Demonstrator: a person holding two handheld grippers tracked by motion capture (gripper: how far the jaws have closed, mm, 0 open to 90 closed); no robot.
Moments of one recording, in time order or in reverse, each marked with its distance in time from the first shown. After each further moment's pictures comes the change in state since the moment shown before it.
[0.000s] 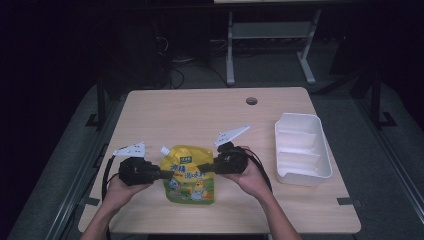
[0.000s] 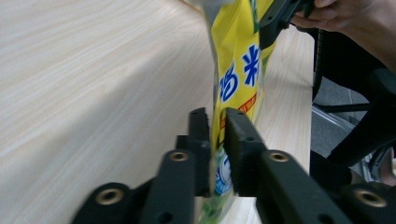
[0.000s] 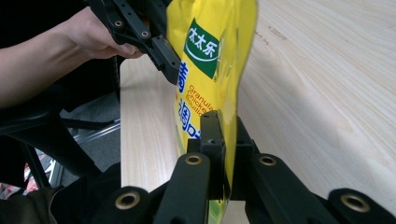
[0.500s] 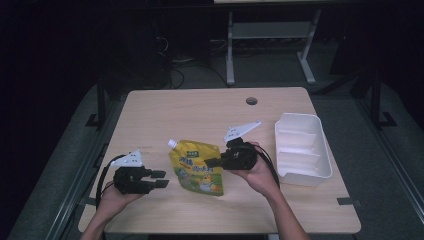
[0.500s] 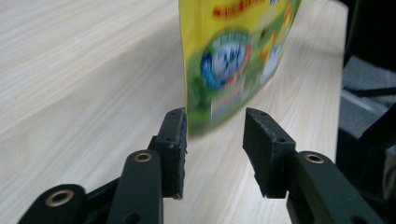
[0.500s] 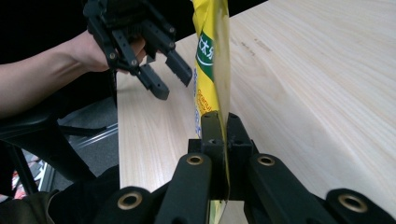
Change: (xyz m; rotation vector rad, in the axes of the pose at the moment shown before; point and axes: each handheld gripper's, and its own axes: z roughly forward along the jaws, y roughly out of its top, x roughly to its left) left arm -0.007 -0.022 -0.005 0.050 0.104 0.046; right arm 0.002 0.004 -0.028 -0.032 -0.051 -0.007
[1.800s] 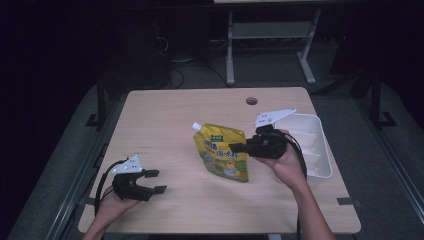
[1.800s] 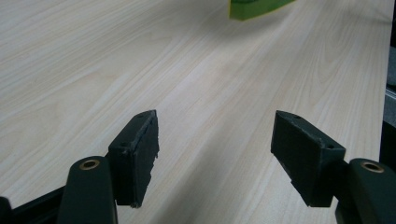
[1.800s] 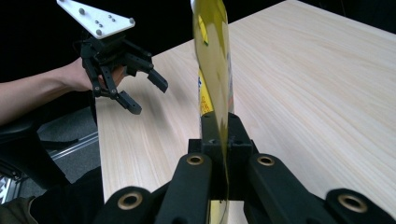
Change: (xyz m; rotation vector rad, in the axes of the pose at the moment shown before) left arm 0.000 -0.019 0.003 0.011 0.112 0.004; right arm -0.008 0.007 -0.075 -0.060 -0.118 -0.007
